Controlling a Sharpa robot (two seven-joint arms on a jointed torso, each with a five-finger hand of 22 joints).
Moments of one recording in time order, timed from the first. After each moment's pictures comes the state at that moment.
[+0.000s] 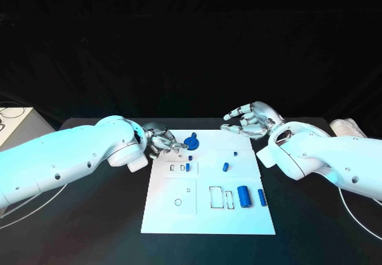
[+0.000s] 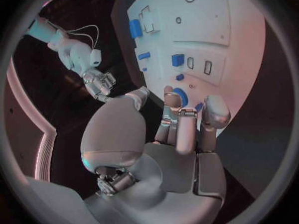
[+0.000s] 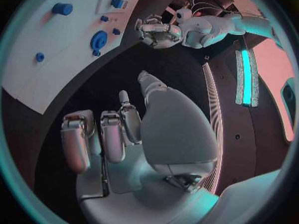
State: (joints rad) left arm 1.31 -0.73 -0.04 1.46 -0.81 -0.01 -0.40; left_hand 1.12 -0.14 0.35 0.30 0.05 0.86 0.10 0.64 0.61 1.14 0.04 1.07 0.84 1.47 -0.02 1.49 1.31 0.12 1.22 0.09 1.36 1.09; right arm 1.35 -0.91 -0.14 1.69 -0.75 -0.61 -0.08; right_hand 1.37 -0.20 0.21 0.26 0.18 0.88 0.16 0.22 0.26 1.40 0.08 1.37 1.31 1.47 0.00 1.57 1.31 0.01 1.47 0.11 1.57 1.31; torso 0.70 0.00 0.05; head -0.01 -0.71
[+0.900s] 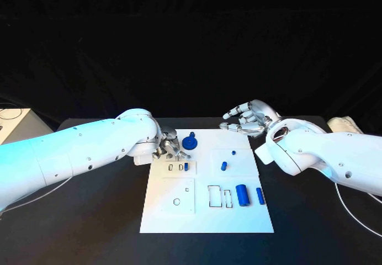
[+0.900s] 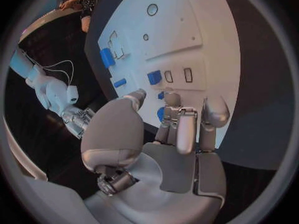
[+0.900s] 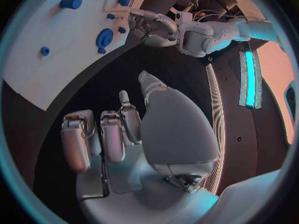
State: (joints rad) left arm 1.38 -0.54 -0.13 1.29 -0.99 0.24 -0.53; left_hand 1.07 -0.13 0.31 0.30 0.05 0.83 0.11 0.66 0.66 1.10 0.04 1.07 0.82 1.47 -0.02 1.48 1.31 0.12 1.21 0.09 1.36 1.08; right arm 1.35 -0.90 -0.14 1.66 -0.77 -0.60 -0.11; right_hand 1.37 -0.20 0.21 0.26 0.18 0.88 0.16 0.22 0.26 1.40 0.08 1.37 1.31 1.47 0.00 1.56 1.31 0.01 1.47 0.11 1.57 1.31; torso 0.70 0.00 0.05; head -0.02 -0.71
